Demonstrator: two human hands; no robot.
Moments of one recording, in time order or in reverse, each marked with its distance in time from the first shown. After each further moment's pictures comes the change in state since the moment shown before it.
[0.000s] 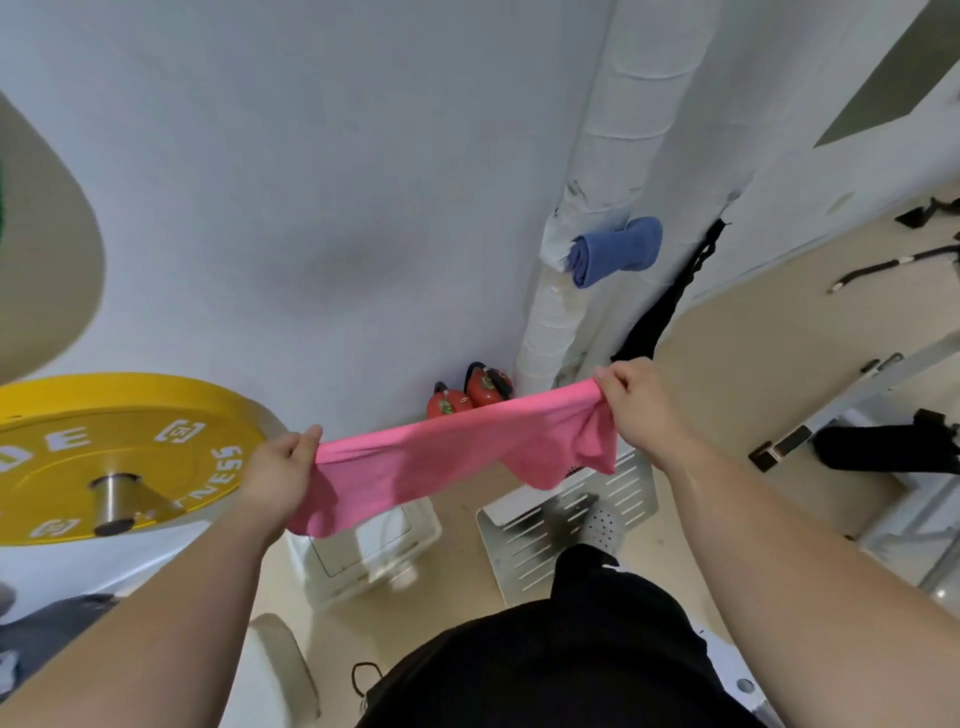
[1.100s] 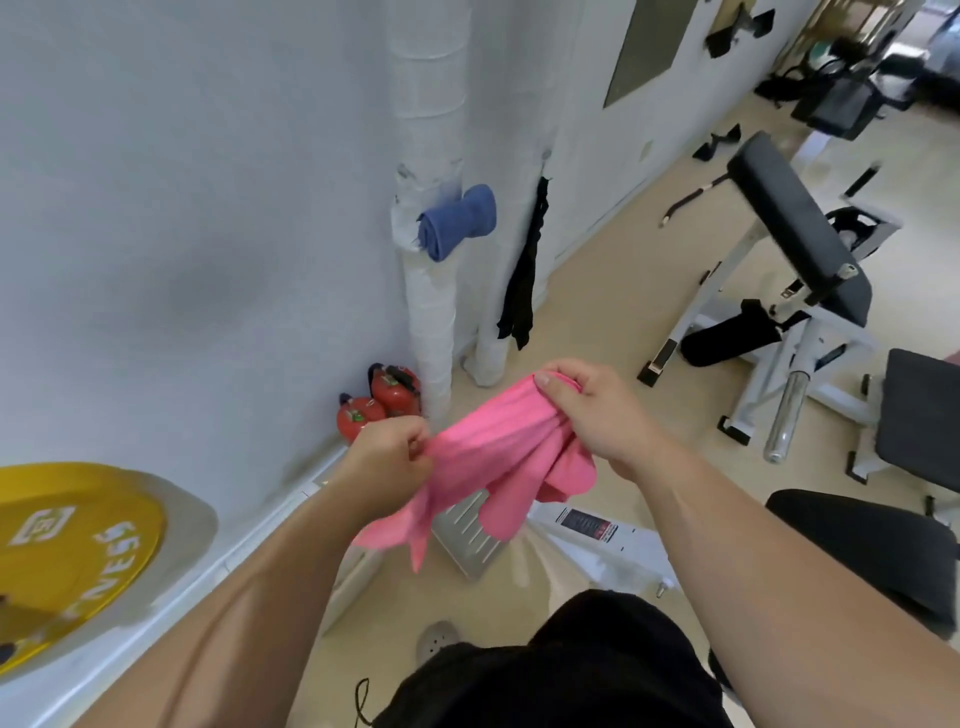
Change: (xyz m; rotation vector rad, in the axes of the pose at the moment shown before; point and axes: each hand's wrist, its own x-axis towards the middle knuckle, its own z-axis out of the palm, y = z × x) left_hand -0.104 0.096 0.110 0.353 -0.599 0.749; right_hand -0.149 -0.005 -0.060 0.381 0.089 0.117
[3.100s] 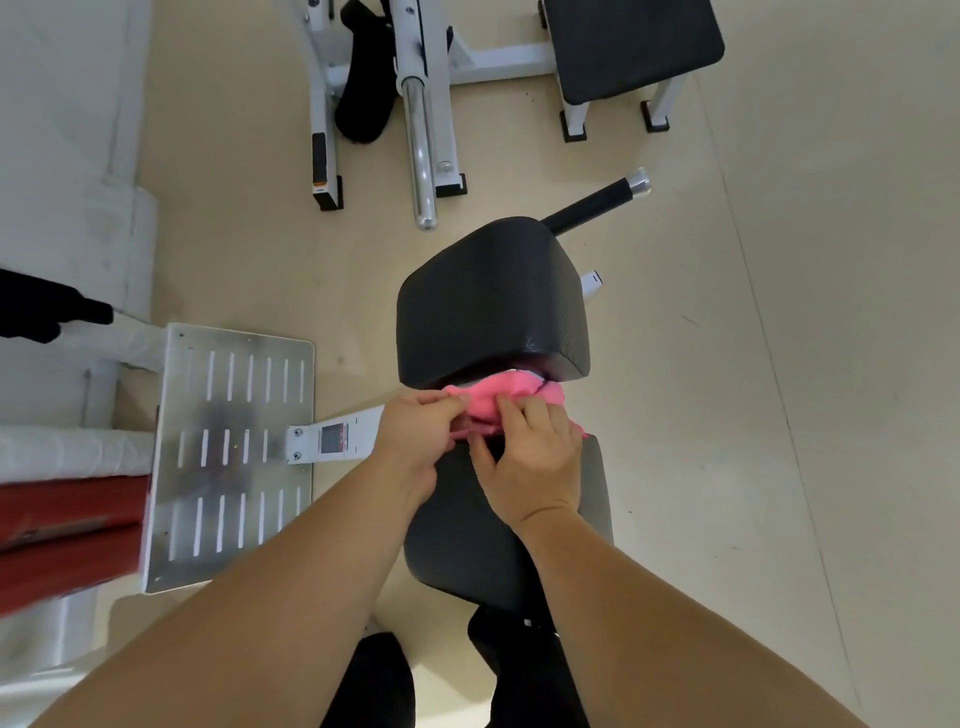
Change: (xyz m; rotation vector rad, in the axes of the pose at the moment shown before) left_hand 0.038 0.339 0.626 -0.386 -0.605 -0.530; right_hand -0.280 0.504 -0.232 -0.536 0.622 0.759
